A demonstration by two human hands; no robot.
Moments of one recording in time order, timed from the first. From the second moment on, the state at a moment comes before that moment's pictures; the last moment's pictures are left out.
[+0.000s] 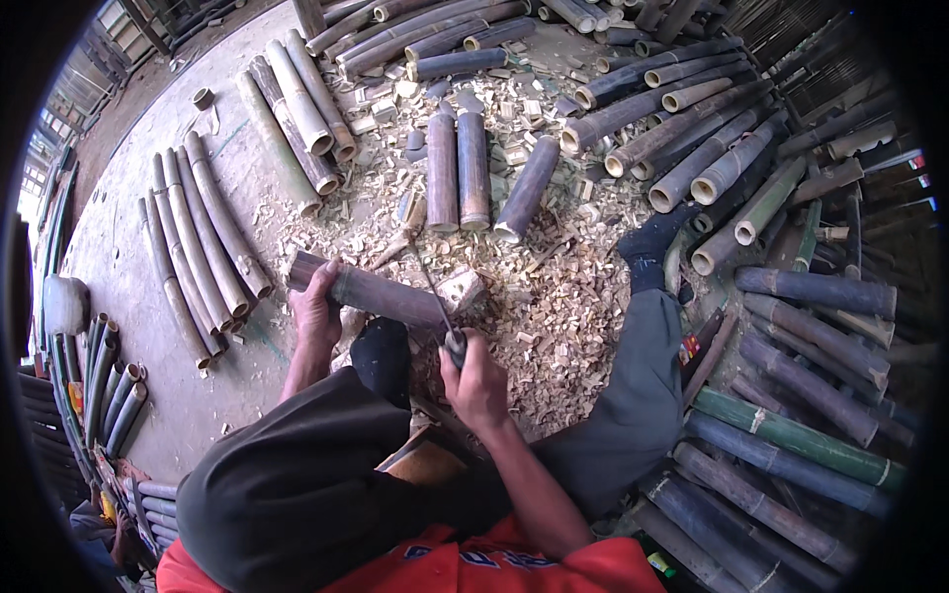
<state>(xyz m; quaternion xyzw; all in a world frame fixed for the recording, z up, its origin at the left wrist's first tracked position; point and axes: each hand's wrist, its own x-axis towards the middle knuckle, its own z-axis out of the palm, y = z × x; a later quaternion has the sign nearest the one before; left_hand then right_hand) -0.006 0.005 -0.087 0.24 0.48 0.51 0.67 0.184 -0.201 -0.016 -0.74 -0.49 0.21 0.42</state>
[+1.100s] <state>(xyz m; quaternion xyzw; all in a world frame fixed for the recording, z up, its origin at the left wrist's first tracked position) 0.000 0.010 -0.067 0.24 0.46 0.49 0.70 0.198 -0.198 0.001 -0.79 -0.48 0.26 0.28</state>
